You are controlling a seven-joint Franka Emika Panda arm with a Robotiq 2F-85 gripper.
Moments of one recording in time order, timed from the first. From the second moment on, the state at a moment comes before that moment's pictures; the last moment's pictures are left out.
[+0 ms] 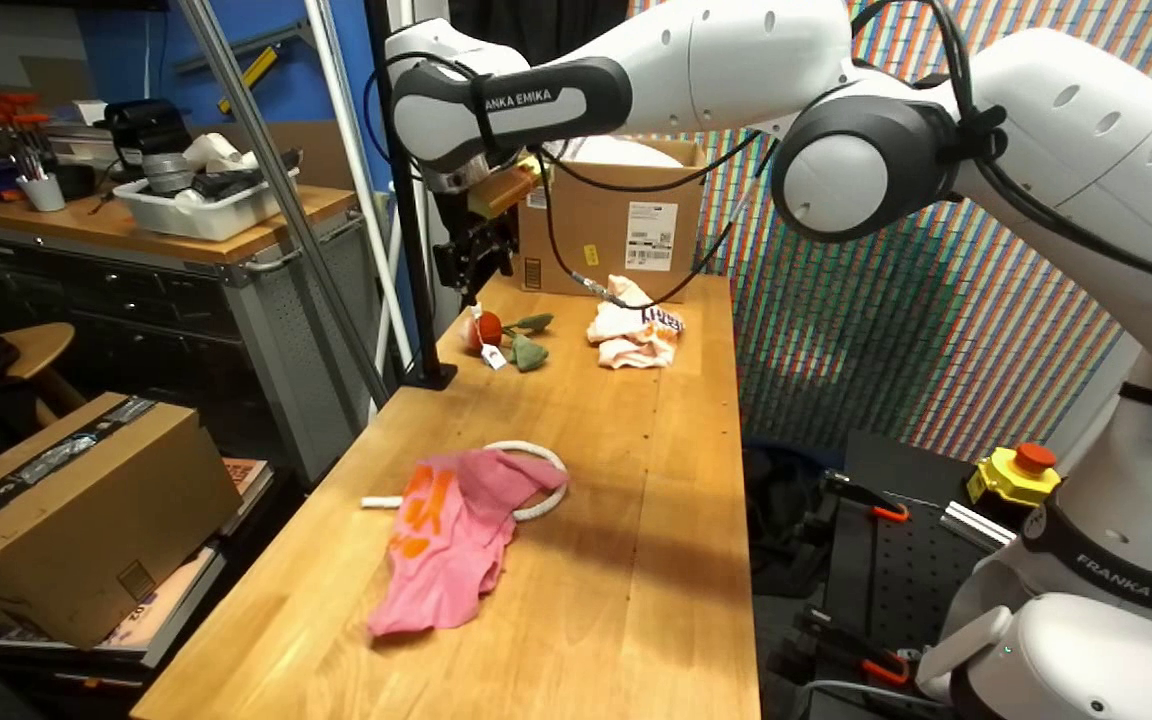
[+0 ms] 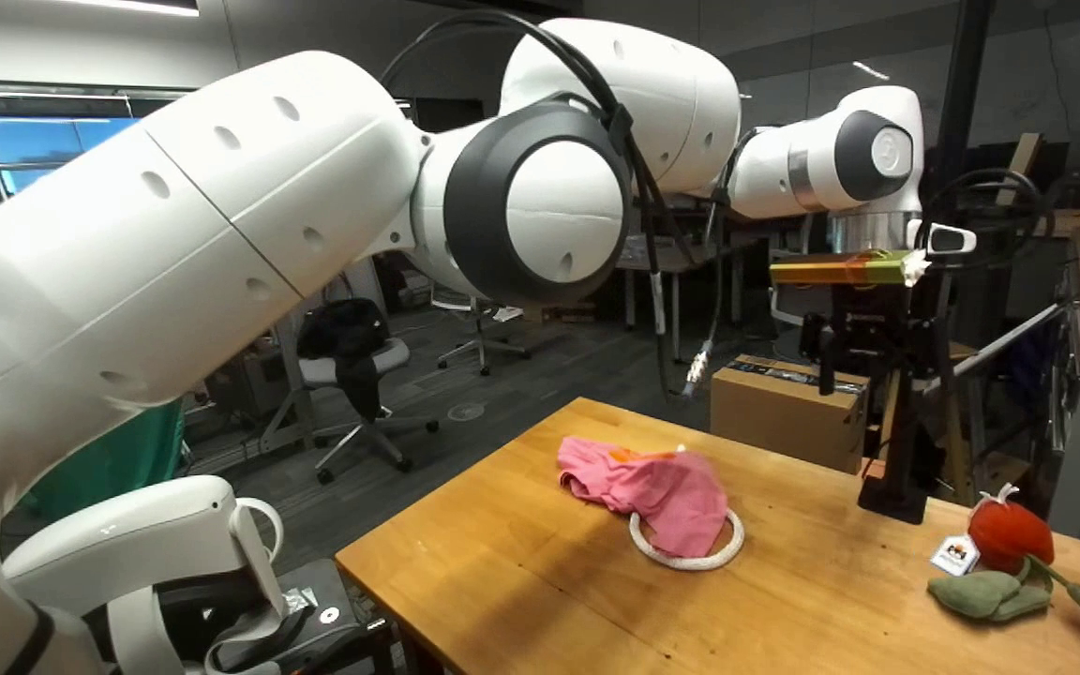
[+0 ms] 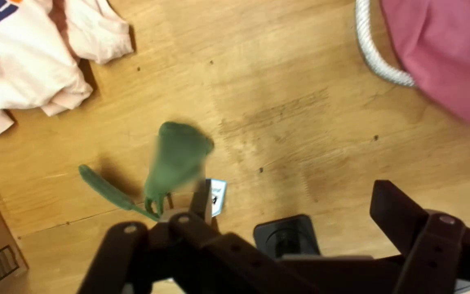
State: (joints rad) arm 0.00 1.05 -0.03 -0.69 -0.14 1.62 0.01
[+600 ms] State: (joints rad) arm 0.02 0.96 0.12 -0.87 -0.11 1.49 -0.24
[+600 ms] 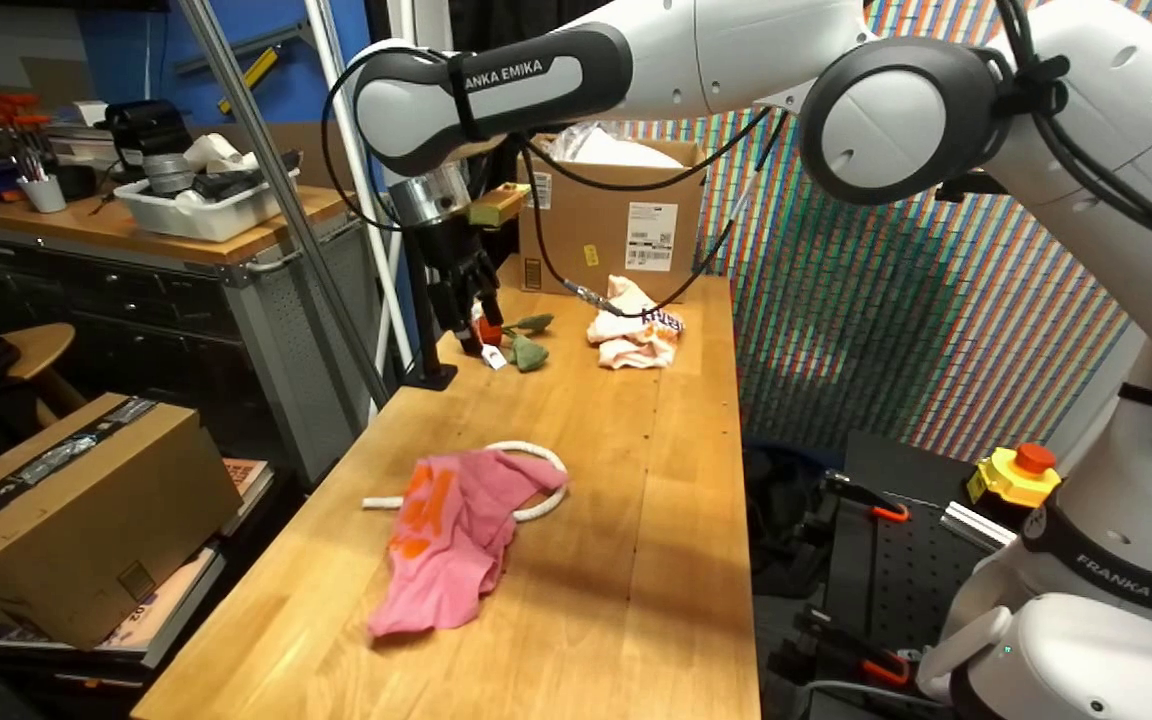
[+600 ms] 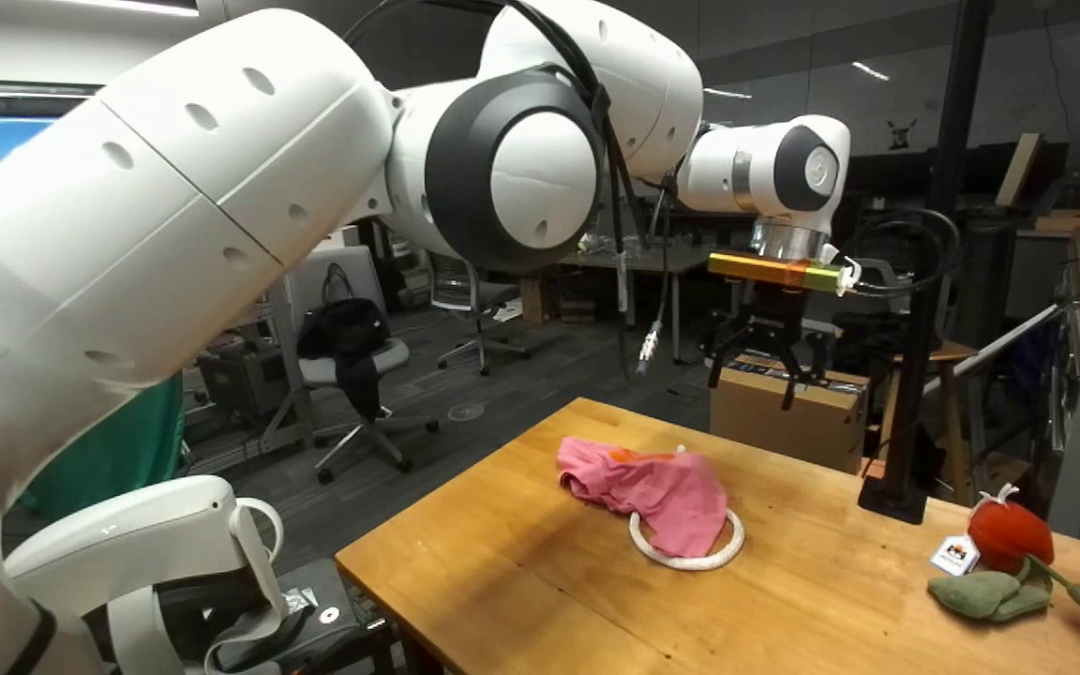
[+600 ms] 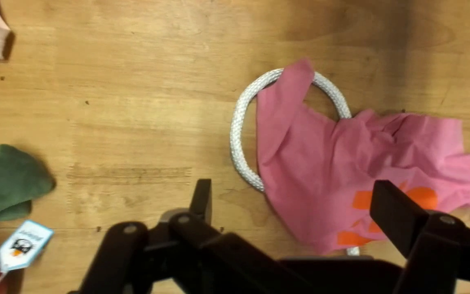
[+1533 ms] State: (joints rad) arm 0.13 0.78 0.20 -1.49 -0.11 2.13 -0.22
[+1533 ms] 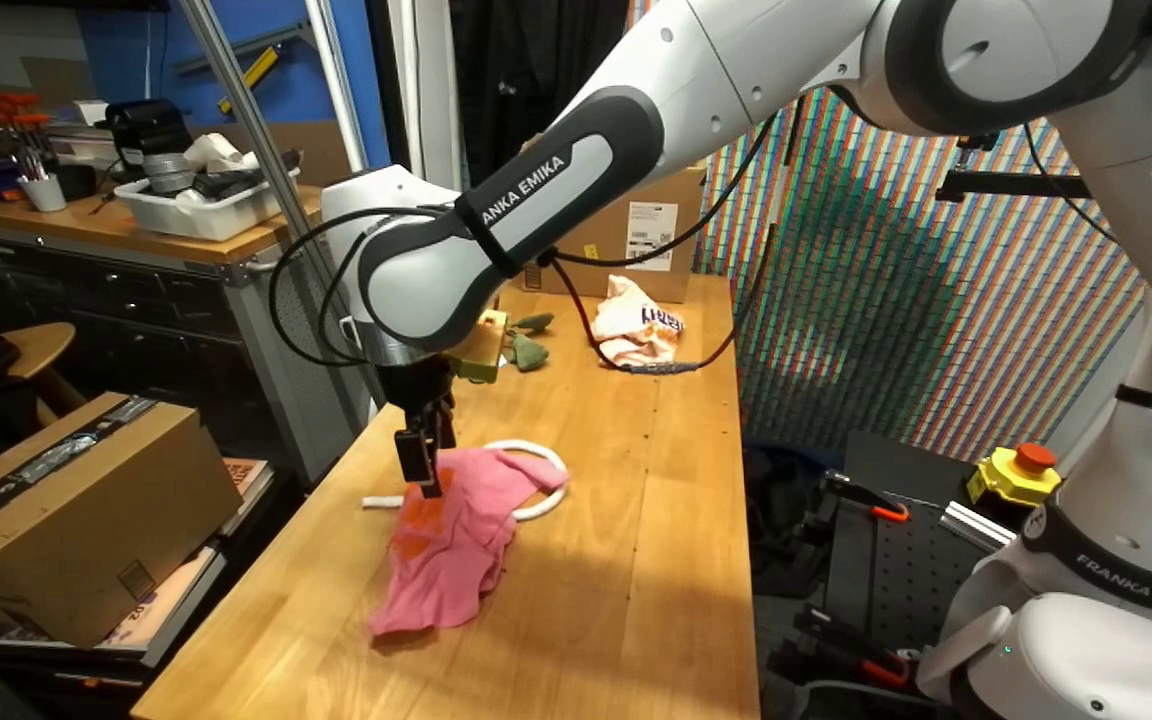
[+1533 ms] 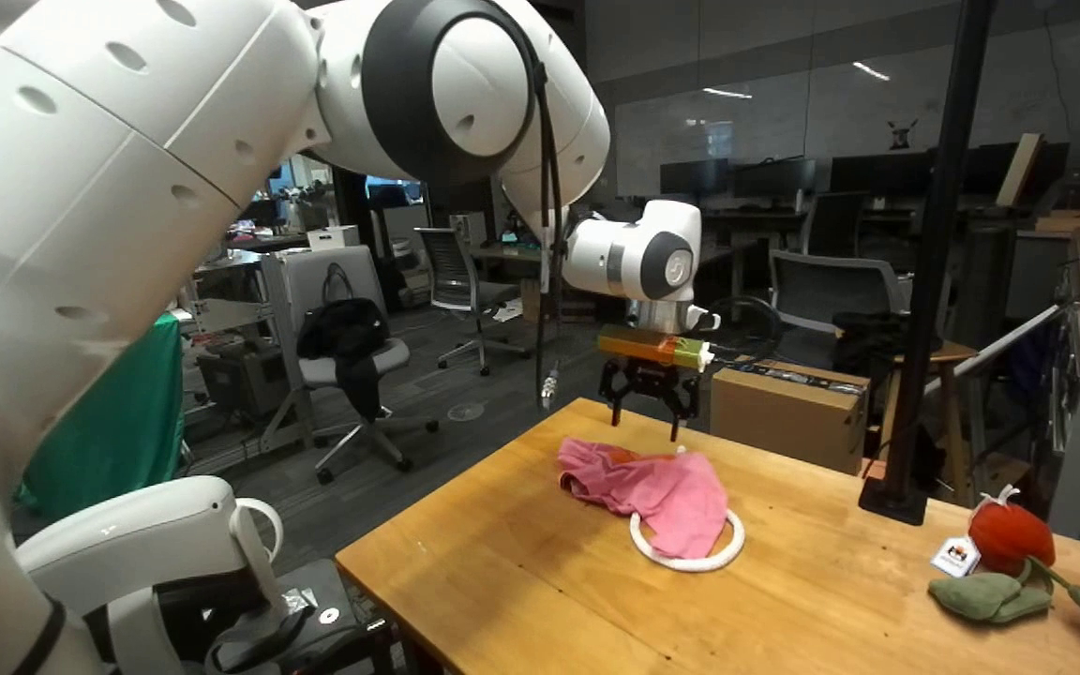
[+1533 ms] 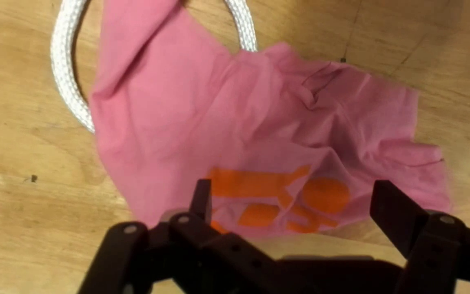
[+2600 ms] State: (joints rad) arm 0.14 0.49 0.12 -2.11 -0.20 2.65 -0.12
